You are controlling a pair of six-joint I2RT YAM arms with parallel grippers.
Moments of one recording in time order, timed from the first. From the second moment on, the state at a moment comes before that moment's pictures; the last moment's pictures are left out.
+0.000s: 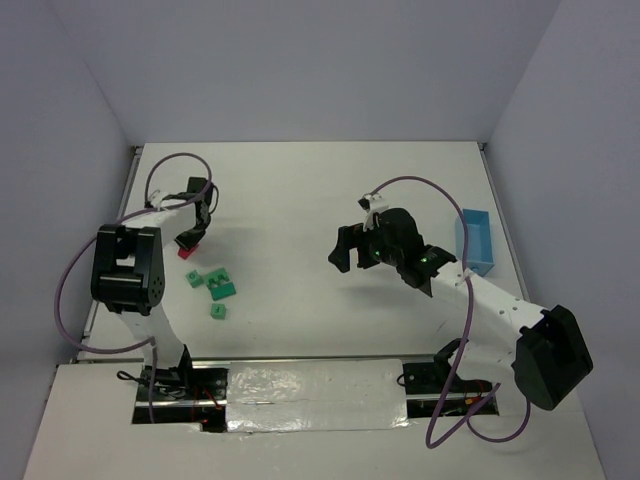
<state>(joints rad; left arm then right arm) -0.04 1.79 1.13 -0.63 -0.62 -1.07 0.59 1.18 0.73 -0.09 -0.16 0.34</state>
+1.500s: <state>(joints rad) -0.50 1.14 0.73 -0.74 -0.38 -0.75 0.49 1.22 0.71 -0.02 -0.28 0.44</state>
